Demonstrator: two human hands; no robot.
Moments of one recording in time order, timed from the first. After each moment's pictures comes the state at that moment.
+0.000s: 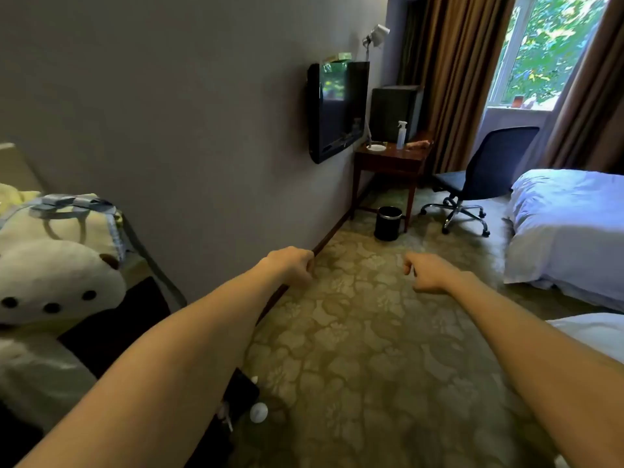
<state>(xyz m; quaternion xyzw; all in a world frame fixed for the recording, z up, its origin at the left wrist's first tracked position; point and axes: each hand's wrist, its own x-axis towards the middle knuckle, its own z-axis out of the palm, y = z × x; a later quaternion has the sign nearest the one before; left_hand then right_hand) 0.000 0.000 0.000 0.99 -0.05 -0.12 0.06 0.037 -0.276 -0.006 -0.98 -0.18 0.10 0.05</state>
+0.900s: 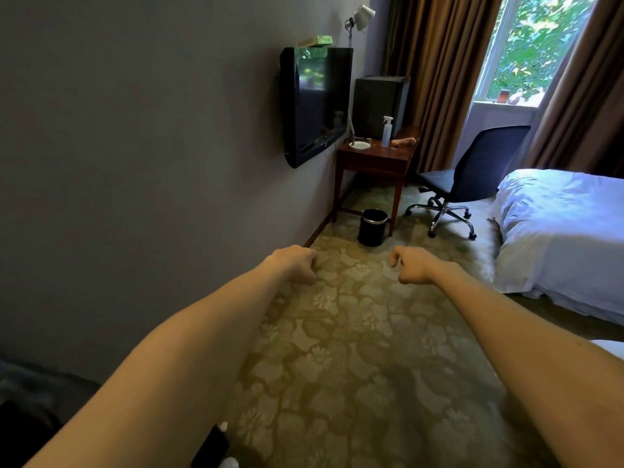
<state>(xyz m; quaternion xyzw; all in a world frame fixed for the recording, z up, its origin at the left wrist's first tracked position) 0.257 -0.005 -0.020 0.98 -0.10 -0.13 0.05 0.292 -0.261 -0.025 -0.98 -0.11 0.13 0.10</state>
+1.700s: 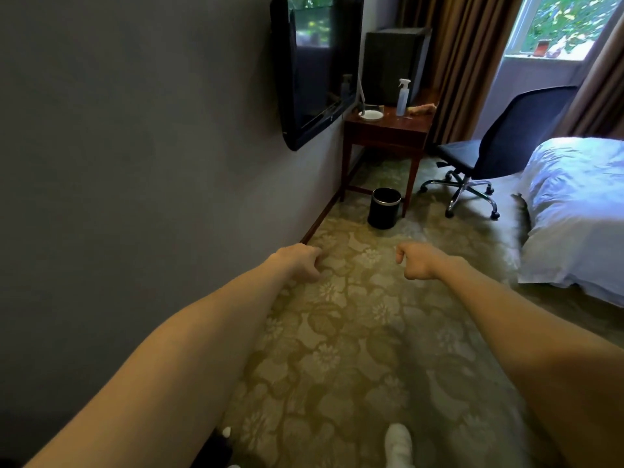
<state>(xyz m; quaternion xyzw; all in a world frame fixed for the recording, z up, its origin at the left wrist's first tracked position) 0.435 0.011 -0.060 0.97 -0.10 -0.20 0.08 0.473 -0.243 -0.065 -0.97 -0.13 0.18 0.09</state>
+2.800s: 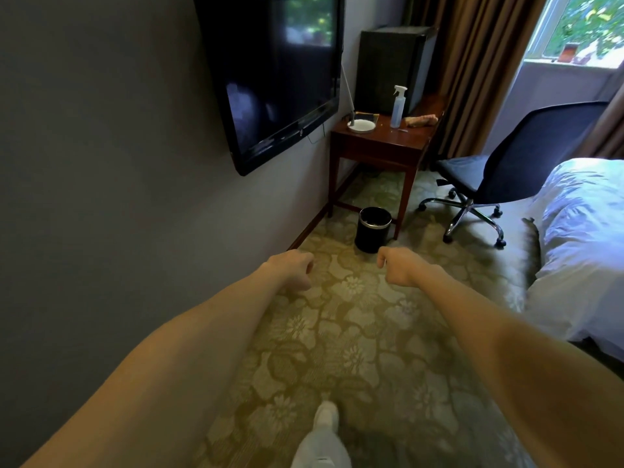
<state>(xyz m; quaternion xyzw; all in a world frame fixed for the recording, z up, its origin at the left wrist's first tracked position) 0.737 -0.137 -0.102 0.98 -0.07 -0.17 0.08 0.783 -0.377 -0.094 -0.97 -0.18 0.16 0.08</state>
